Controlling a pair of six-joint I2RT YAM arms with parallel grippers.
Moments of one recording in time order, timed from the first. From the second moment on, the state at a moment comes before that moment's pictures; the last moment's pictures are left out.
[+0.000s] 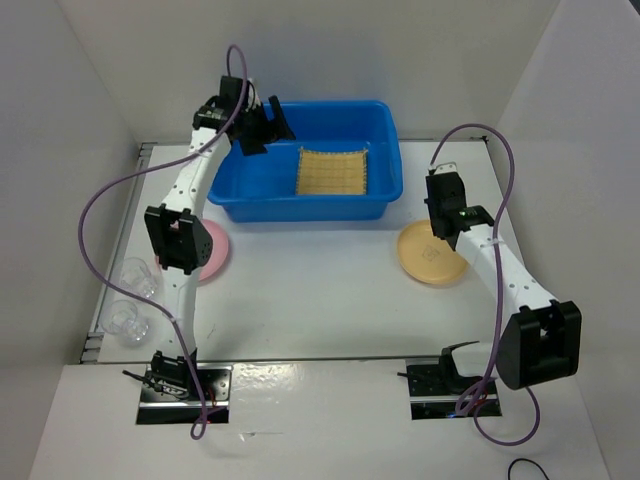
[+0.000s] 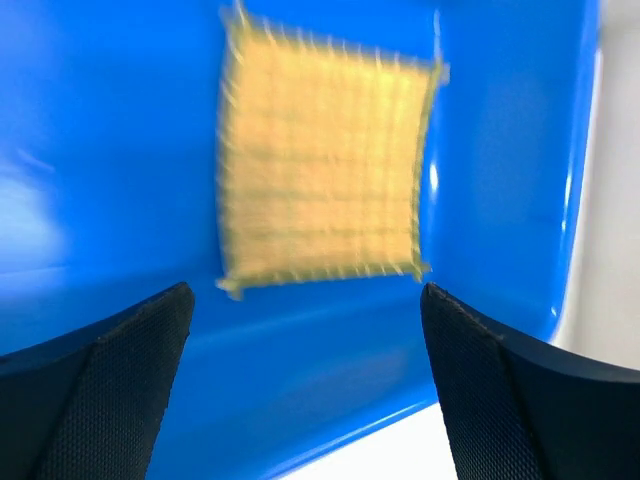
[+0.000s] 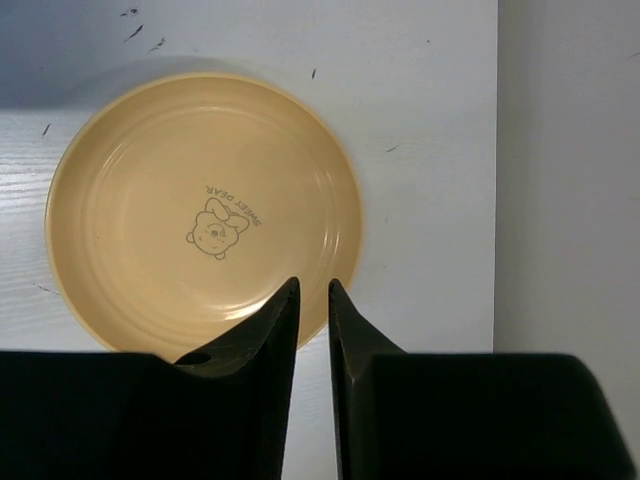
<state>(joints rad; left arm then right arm) -0.20 2.32 2.45 -0.86 0.30 -0.58 0.19 1.30 1.04 -0.59 0.49 -0.05</state>
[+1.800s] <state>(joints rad) 0.37 1.96 1.37 -0.82 -0.01 -0.19 0.20 1.36 1.02 -0.59 0.47 -0.05</state>
